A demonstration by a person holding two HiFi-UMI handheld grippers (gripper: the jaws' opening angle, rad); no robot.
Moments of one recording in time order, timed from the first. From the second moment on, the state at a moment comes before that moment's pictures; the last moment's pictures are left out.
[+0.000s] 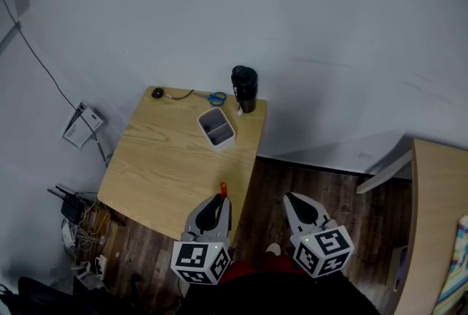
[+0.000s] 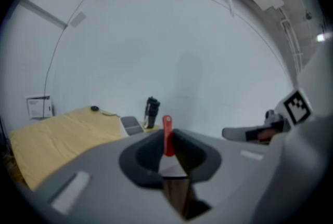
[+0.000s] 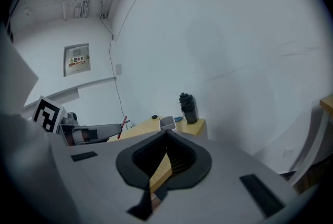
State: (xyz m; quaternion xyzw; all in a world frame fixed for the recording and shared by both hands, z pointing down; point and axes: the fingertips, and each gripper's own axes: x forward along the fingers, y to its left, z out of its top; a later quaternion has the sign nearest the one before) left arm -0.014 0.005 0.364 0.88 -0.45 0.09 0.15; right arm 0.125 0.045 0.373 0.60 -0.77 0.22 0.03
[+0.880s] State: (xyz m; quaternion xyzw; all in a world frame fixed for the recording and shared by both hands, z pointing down) left arm 0.005 -0.103 0.385 0.85 -0.49 0.11 0.16; right arm 0.160 -0.037 0.398 0.57 -0.78 0.25 0.06
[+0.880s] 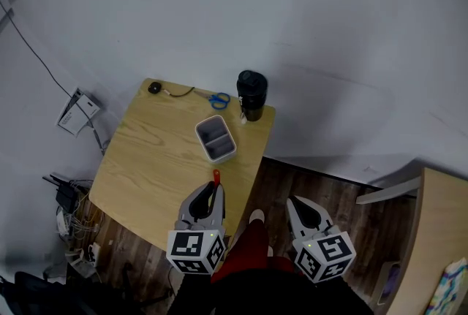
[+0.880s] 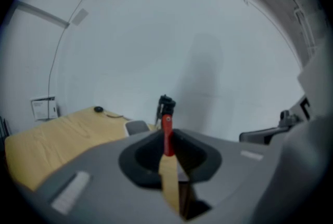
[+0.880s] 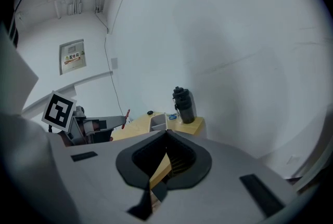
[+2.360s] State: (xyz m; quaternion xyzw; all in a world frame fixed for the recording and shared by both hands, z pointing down) left arm -0.004 -0.231 0.450 0.83 -0.49 0.14 0.21; right arm 0.121 -0.157 0.437 0.52 -0.80 0.28 0.13
